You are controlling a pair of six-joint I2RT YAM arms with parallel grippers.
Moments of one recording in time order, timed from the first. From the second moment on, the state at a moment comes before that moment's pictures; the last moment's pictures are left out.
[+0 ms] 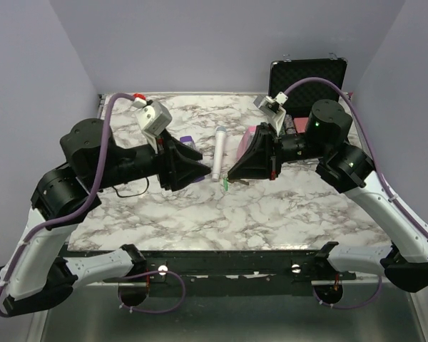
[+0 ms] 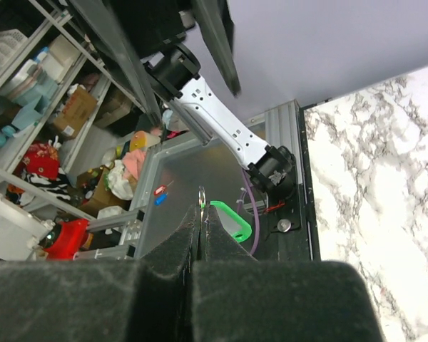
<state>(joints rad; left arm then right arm) -0.85 0.99 1.73 -0.82 0.33 -0.26 0.75 1.18 1.46 -0.32 -0.96 0.49</state>
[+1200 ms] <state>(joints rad) -0.82 1.13 1.78 -0.83 0.60 -0.30 0.75 1.19 1.48 -0.30 -0.98 0.49</state>
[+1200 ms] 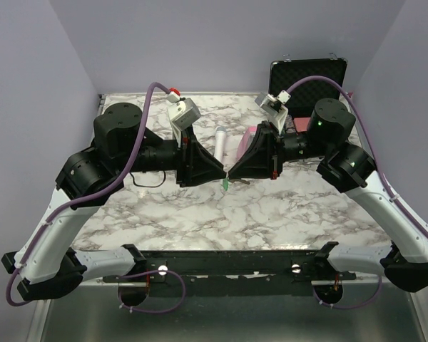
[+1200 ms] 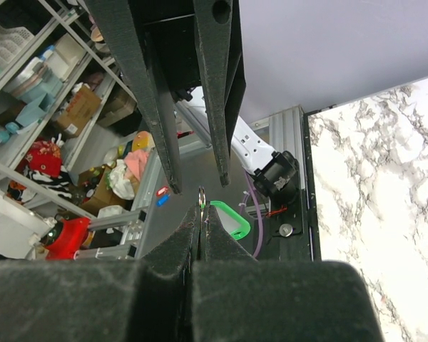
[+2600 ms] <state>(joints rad) -0.82 1.15 1.78 -0.79 0.63 -0.33 0.75 1.18 1.48 -0.22 -1.00 0.54</state>
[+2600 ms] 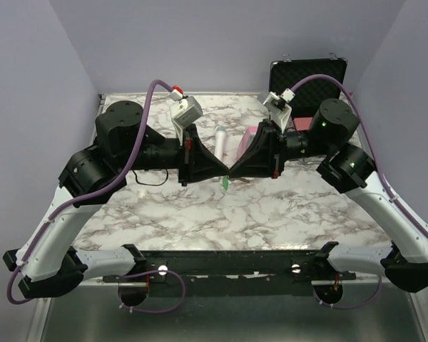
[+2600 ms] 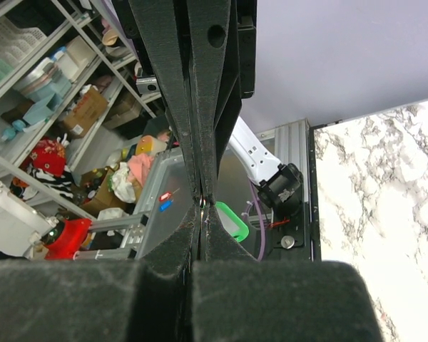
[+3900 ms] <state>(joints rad) -1.04 1.11 1.75 -0.48 0.31 -0.47 0.75 1.08 1.26 0.53 -0.85 0.90</state>
